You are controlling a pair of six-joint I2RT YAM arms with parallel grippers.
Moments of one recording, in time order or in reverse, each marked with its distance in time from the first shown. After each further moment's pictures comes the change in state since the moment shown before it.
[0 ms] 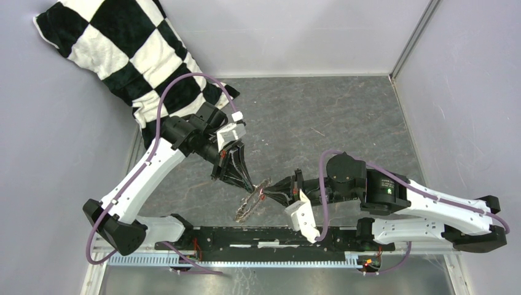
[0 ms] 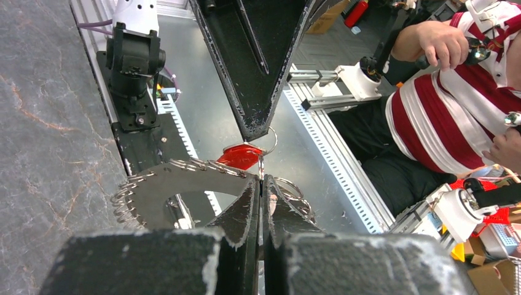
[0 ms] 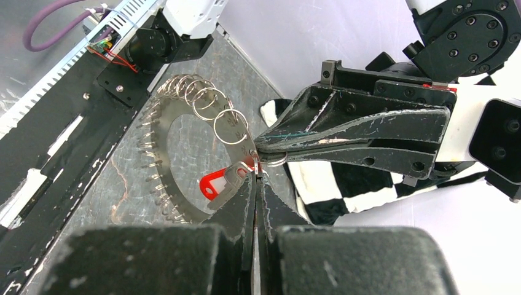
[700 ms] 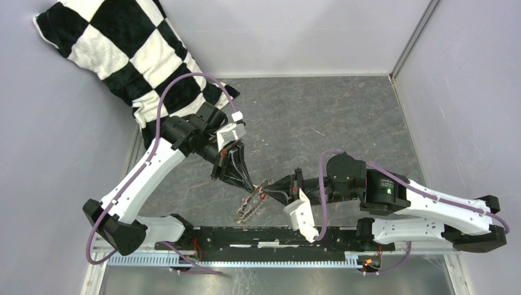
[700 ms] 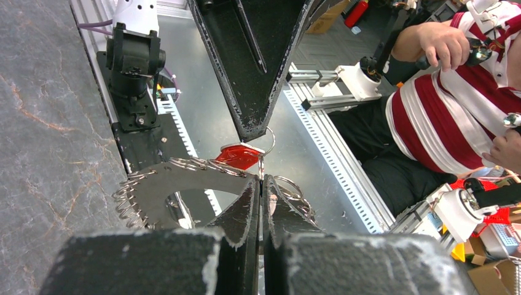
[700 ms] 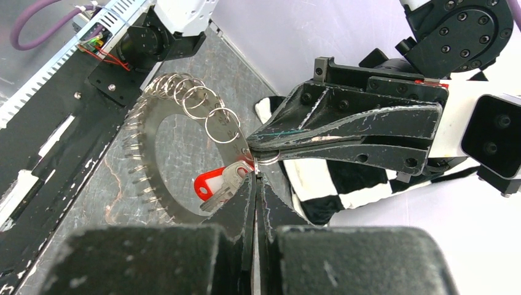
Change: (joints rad) left arm 0.000 0.000 0.000 0.000 0.000 0.003; right arm 0.002 0.001 0.000 0.008 0.019 -0.001
